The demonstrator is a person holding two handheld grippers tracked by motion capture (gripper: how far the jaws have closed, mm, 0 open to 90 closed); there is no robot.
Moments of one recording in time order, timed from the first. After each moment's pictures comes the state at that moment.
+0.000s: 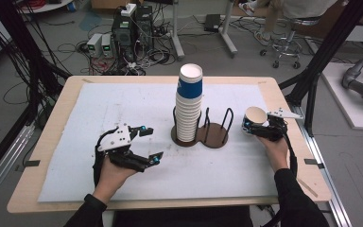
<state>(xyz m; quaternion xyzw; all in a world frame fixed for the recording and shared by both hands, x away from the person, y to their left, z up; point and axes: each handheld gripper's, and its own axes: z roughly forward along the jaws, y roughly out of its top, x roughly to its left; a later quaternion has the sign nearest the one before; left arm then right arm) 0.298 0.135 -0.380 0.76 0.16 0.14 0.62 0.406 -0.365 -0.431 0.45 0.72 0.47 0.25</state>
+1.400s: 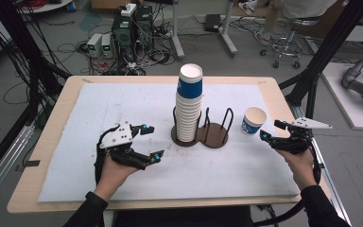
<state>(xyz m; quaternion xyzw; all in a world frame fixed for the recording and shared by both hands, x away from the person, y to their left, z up) 0.304 0.133 -0.380 0.76 0.16 0.14 0.62 0.342 -0.399 -0.392 0.42 0.74 0.49 0.21</state>
